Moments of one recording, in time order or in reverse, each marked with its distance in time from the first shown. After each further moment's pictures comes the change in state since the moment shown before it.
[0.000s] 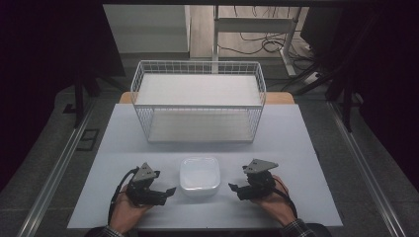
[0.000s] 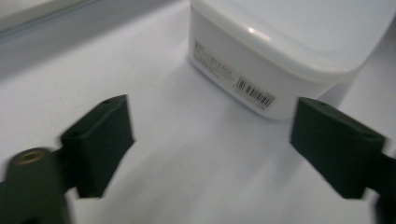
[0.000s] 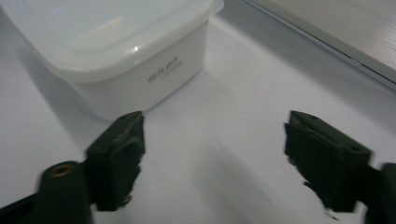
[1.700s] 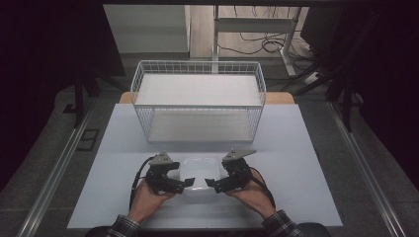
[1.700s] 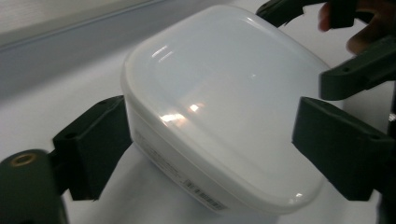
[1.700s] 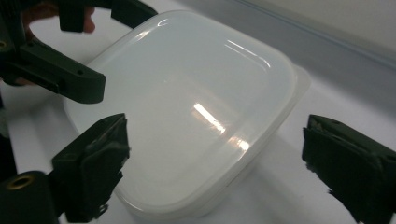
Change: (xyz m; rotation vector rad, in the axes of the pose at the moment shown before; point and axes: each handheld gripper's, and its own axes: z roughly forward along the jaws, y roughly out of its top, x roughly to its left) left arm -0.007 0.042 0.037 -0.055 -0.183 -0.072; right arm 0.020 0.049 0.038 0.000 0.177 0.170
